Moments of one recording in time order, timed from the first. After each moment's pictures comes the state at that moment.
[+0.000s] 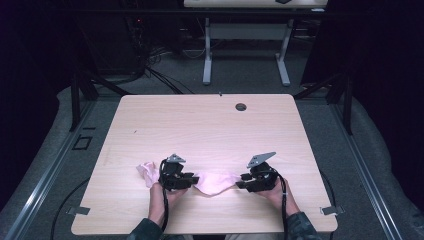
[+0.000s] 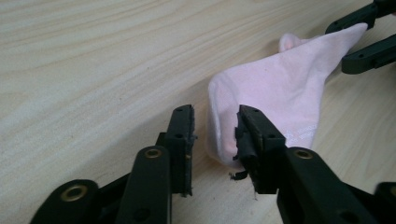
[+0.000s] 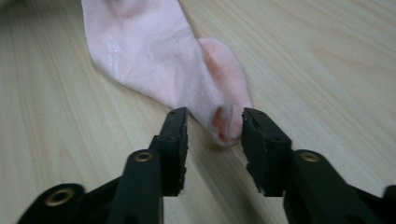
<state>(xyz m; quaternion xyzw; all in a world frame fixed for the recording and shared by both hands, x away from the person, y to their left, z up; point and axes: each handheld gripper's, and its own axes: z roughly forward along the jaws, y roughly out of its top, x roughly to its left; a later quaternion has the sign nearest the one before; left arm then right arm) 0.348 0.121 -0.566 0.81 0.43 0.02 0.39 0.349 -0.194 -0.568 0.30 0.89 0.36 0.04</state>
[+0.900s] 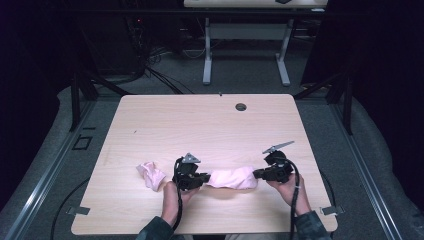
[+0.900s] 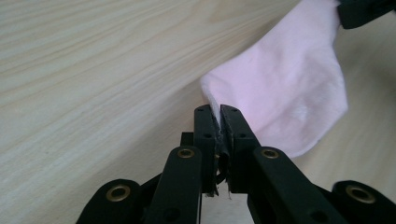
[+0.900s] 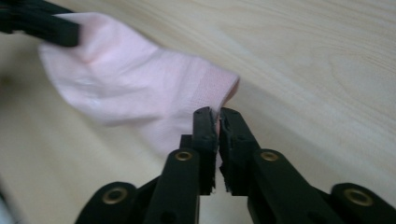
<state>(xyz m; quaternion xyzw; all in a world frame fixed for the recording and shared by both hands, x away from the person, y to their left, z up) 0.347 0.081 -0.564 0.82 0.41 0.04 0.39 0.358 -0.224 -0.535 0.46 0.83 0.30 0.03</state>
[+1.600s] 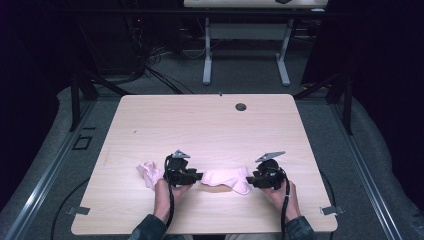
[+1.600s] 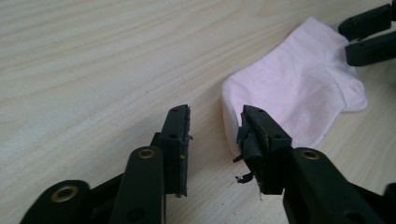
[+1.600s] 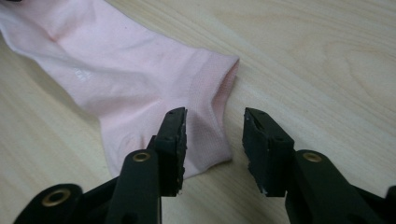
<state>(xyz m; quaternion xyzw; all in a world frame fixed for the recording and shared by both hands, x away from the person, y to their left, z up) 0.357 0.106 -0.564 0.81 0.44 0.03 0.38 0.347 -0.211 -0.564 0.44 0.84 0.30 0.08</state>
